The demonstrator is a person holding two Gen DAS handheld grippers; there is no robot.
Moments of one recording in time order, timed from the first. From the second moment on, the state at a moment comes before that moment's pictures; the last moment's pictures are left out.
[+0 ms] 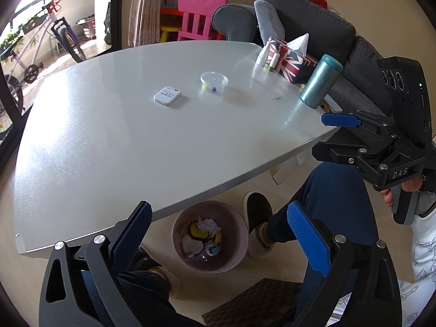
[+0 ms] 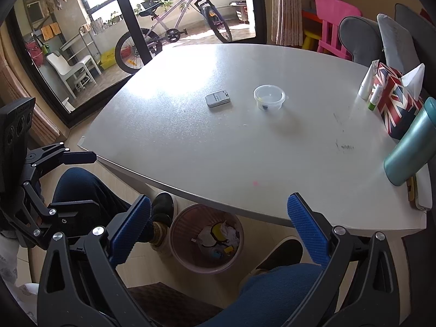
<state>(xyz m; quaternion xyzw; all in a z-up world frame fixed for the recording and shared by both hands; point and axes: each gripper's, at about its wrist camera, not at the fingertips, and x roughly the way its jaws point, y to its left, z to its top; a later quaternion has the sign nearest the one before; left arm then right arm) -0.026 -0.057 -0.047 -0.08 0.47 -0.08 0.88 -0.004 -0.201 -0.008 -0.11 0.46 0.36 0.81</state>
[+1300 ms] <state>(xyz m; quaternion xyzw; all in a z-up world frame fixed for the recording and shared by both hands) 0.078 -0.008 -0.037 -0.05 0.45 -0.04 0.89 0.113 -0.170 -0.008 -0.13 0.44 0.31 0.83</state>
